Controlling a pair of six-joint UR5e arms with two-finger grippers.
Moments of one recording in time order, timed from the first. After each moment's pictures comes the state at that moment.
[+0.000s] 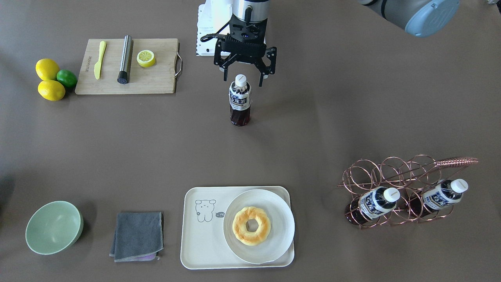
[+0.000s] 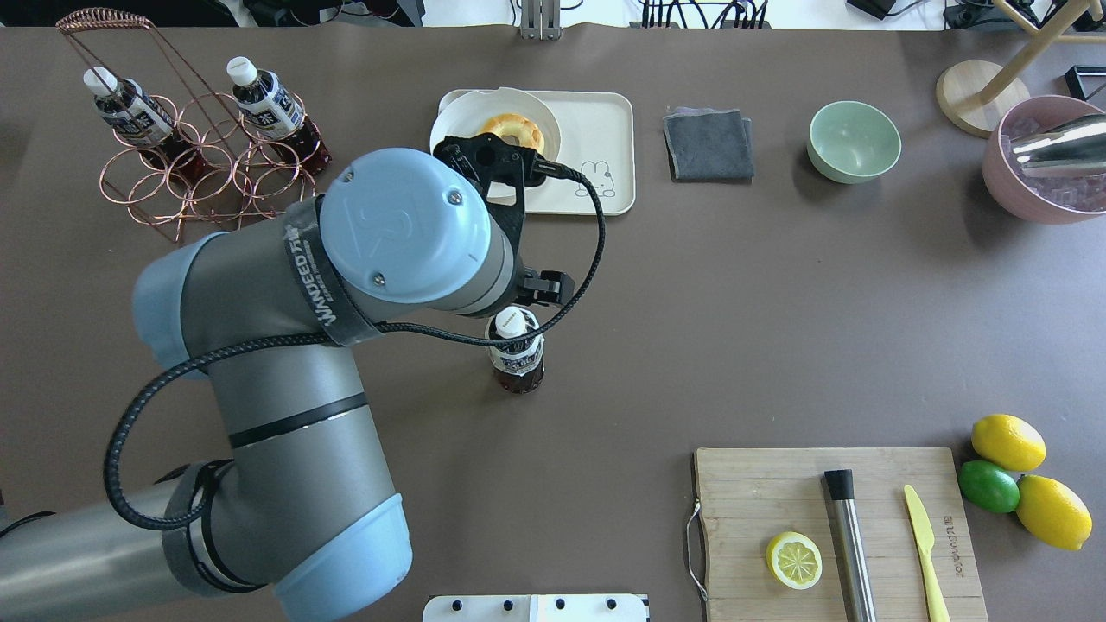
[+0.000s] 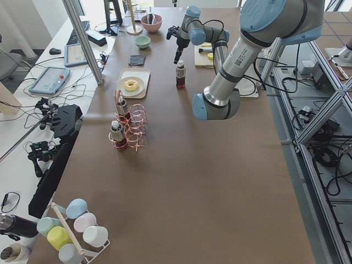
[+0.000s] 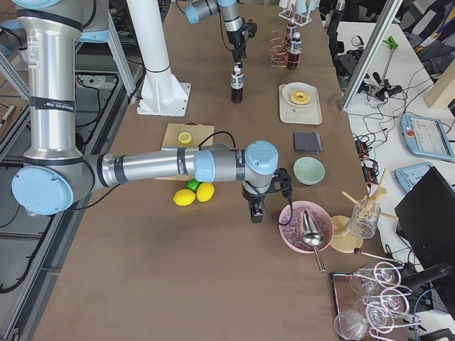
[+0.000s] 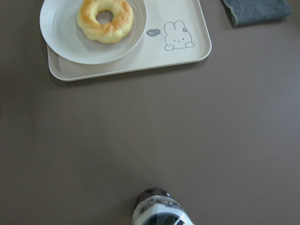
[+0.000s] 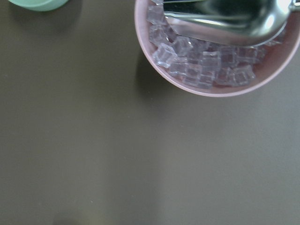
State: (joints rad) left arm -0.48 -2.39 -1.93 -1.32 -1.65 -1.08; right arm 1.51 -1.62 1.79 -1.66 2.43 -0.10
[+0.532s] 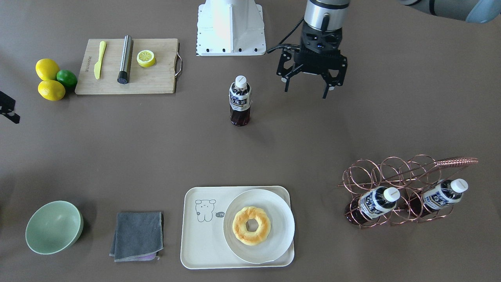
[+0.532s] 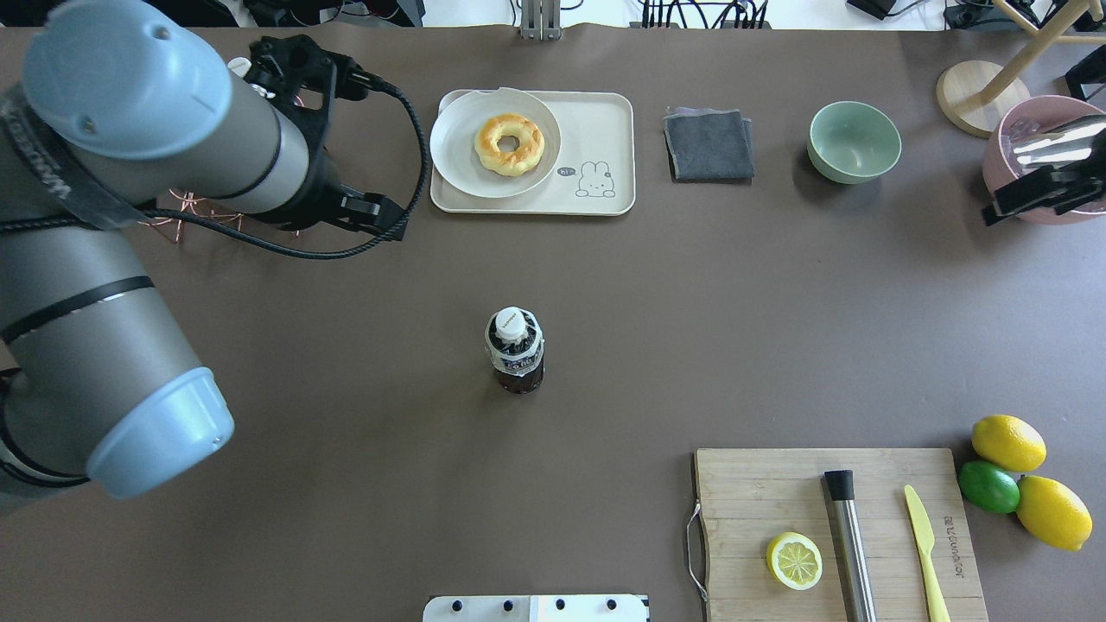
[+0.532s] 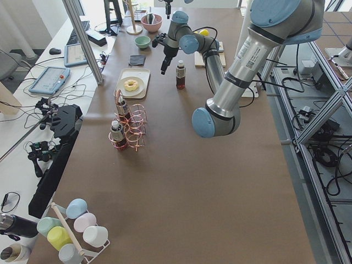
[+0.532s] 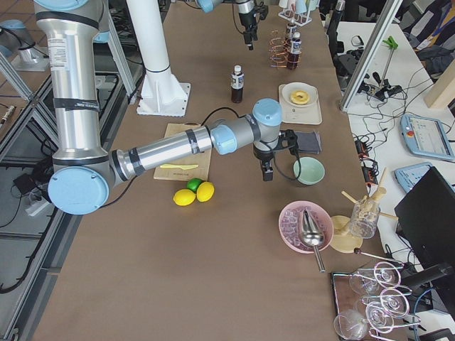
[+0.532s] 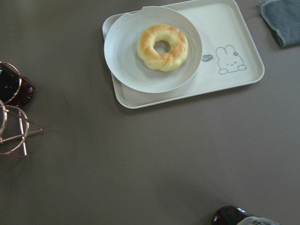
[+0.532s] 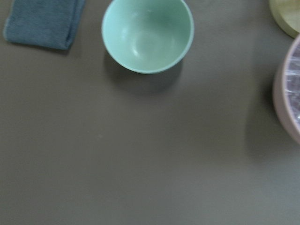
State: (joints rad) left arm -0.72 -2.18 -2.07 -1.32 -1.82 -0.82; right arm 1.21 -1.50 1.90 -1.45 2.30 0.42
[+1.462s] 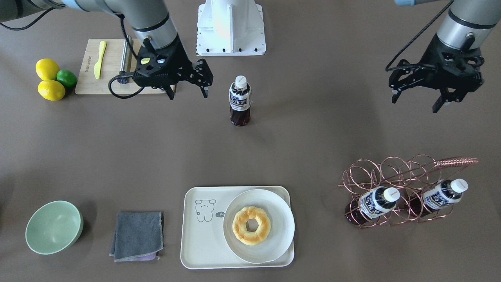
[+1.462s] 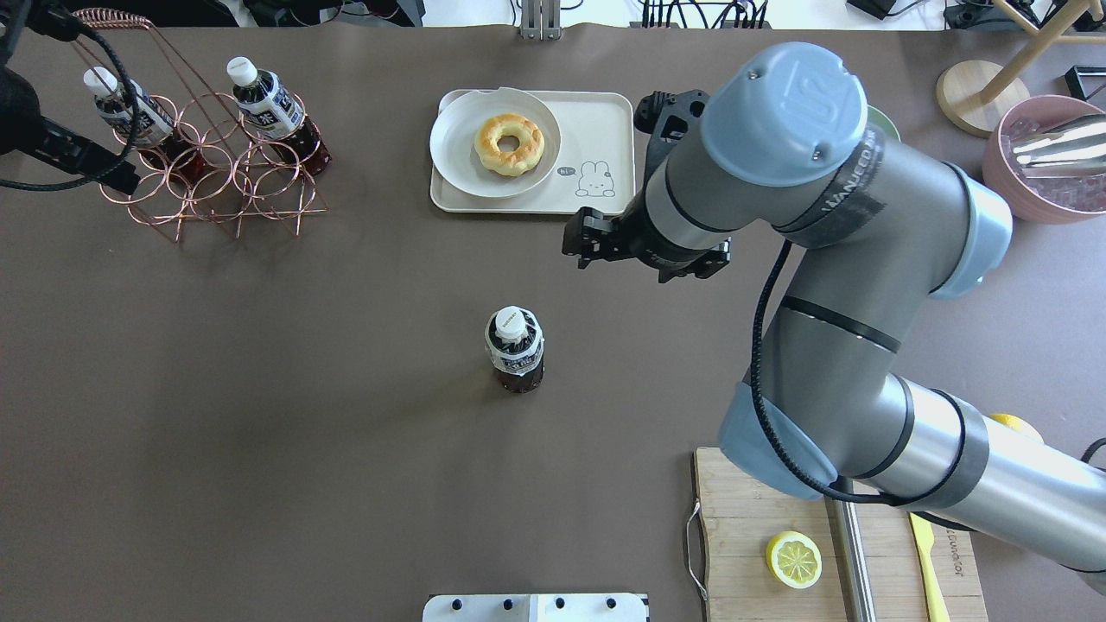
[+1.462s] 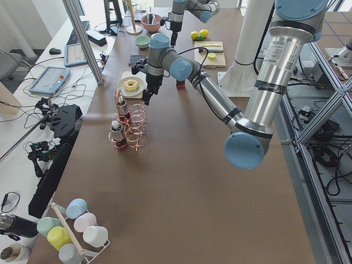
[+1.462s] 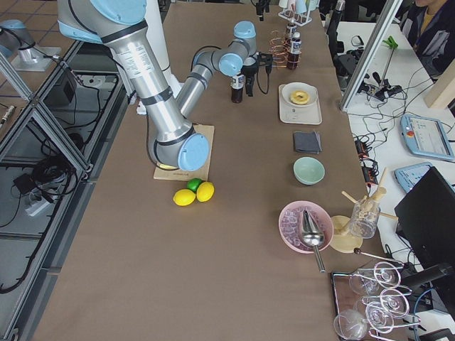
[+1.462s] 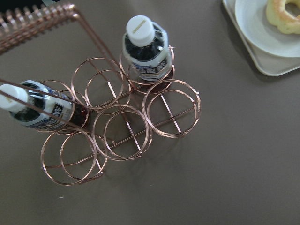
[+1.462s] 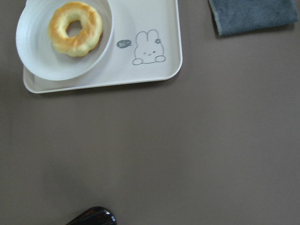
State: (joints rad) left arm -1.08 -1.84 -2.08 -1.43 -2.08 -0.35; right arm 0.64 -0.93 1.95 -1.68 1.93 1.30
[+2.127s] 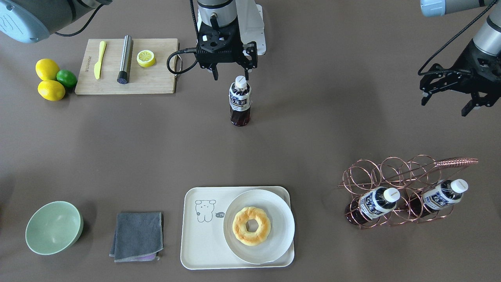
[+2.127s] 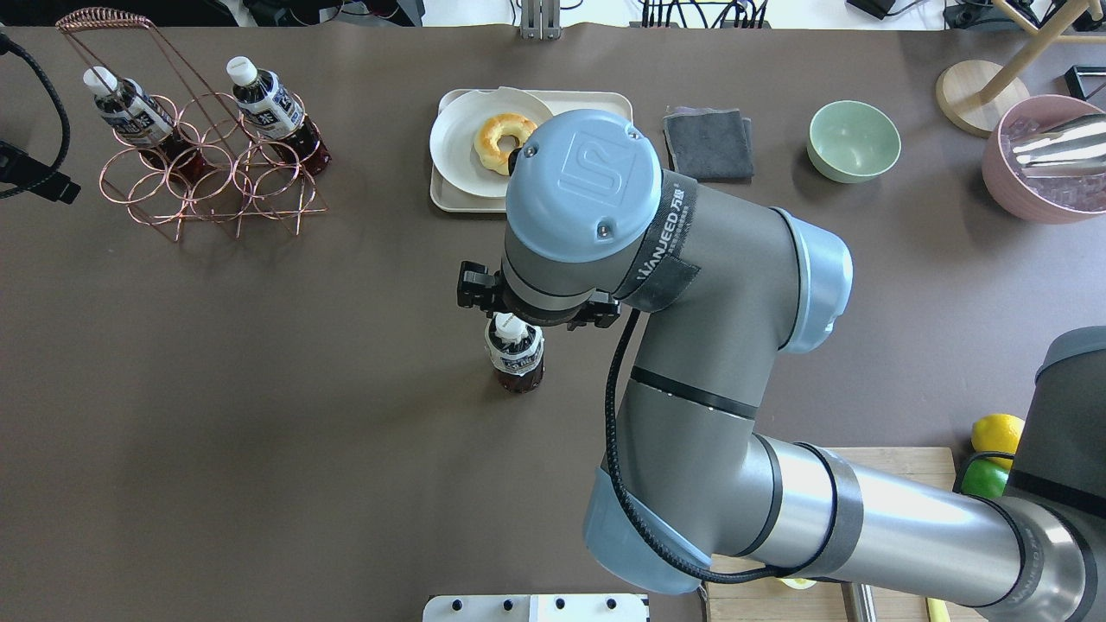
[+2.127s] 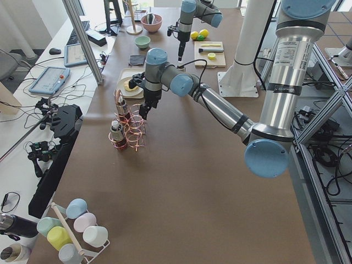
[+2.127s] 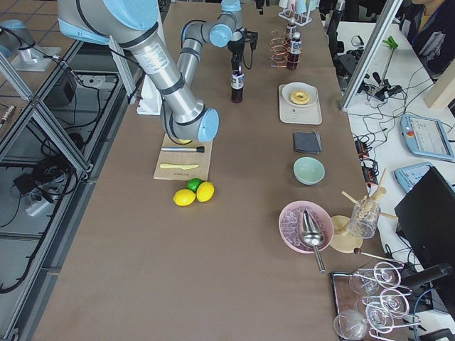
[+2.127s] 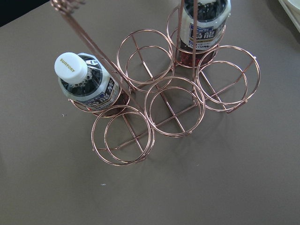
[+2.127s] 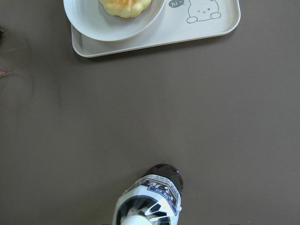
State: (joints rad) left arm -1.17 -1.73 -2.04 -1.53 -2.13 -0.22; right arm 0.48 -0.72 1.87 -1.85 1.81 1.39
